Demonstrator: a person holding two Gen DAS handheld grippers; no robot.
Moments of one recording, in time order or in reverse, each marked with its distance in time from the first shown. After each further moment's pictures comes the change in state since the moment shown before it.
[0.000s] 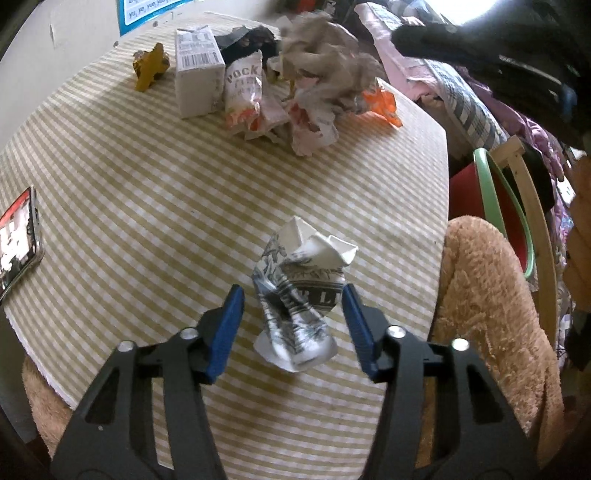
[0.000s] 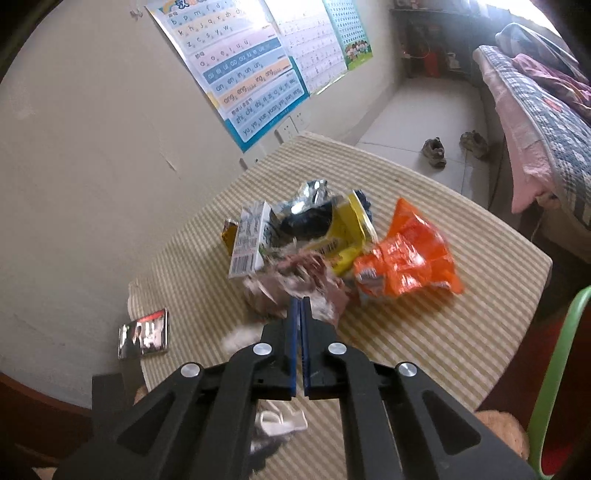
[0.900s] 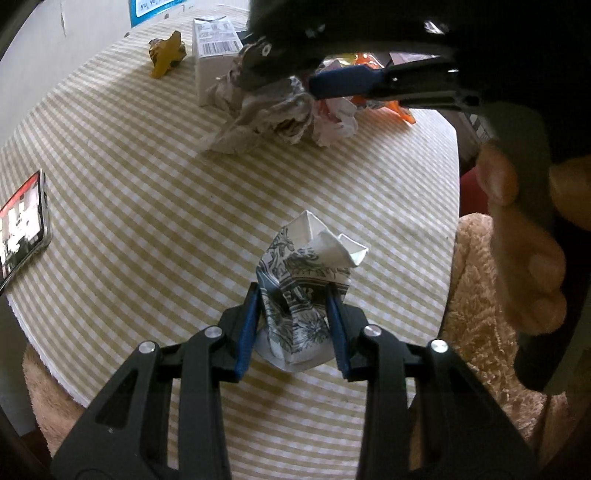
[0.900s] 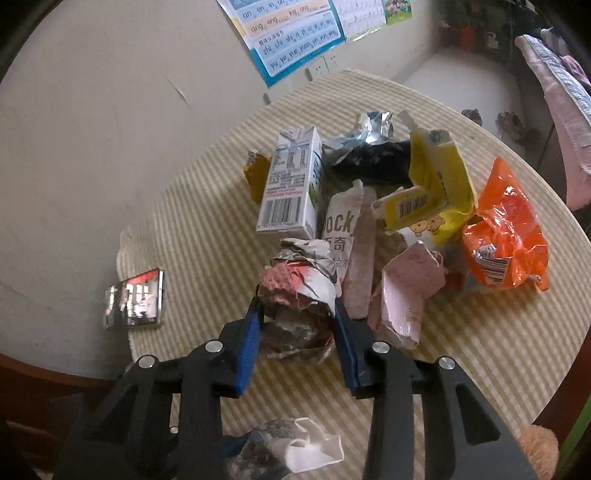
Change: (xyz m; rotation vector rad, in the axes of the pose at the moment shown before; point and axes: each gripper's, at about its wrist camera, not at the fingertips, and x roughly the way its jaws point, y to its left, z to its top) left arm 0.003 0.004 -0.004 -0.029 0.004 0.018; right arm 0.085 0.045 -0.006 -0.089 0.185 0.031
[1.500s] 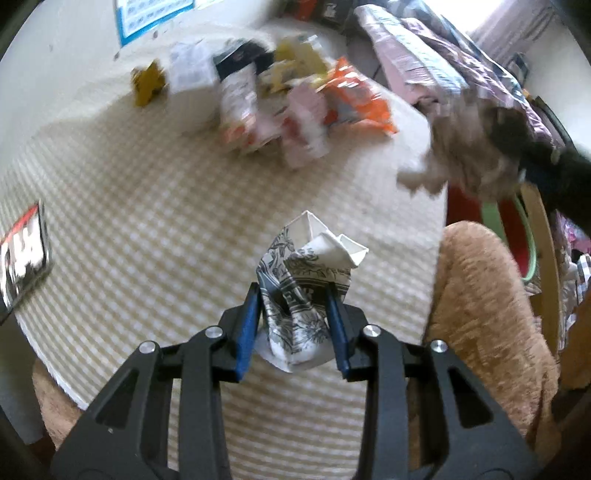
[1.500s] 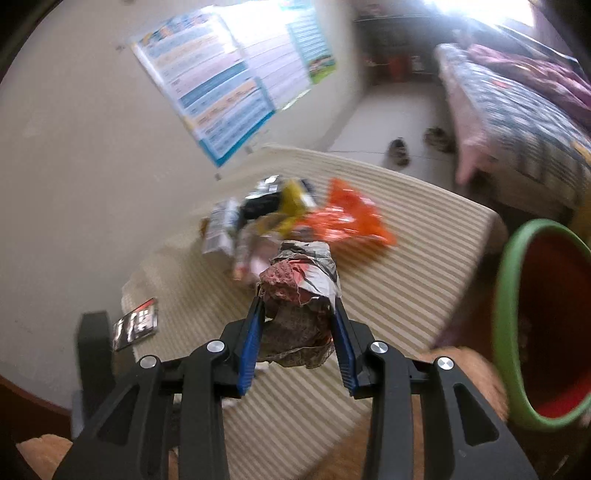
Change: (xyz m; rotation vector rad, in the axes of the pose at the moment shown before) left arm -0.012 -0.035 0.016 0.060 -0.038 0.011; right arm -0.145 -0.081 -0.087 0.210 -0.276 -0.087
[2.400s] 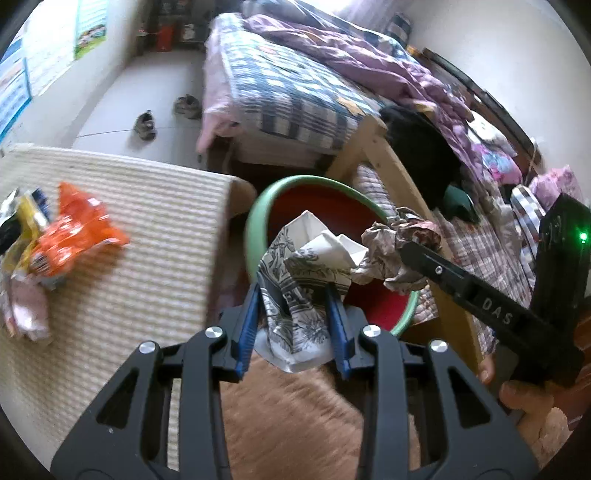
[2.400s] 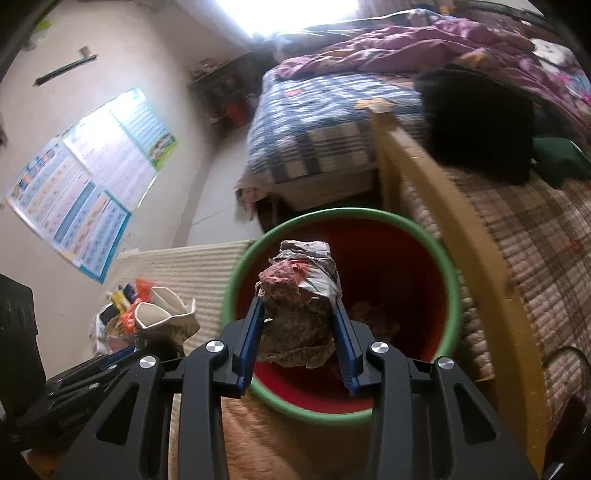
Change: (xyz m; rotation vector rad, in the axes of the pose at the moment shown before) left arm 0.023 -0.235 0.083 0.338 -0.024 -0.291; right arm -0.122 -0.205 -0.028 0.443 -0.216 -0.319
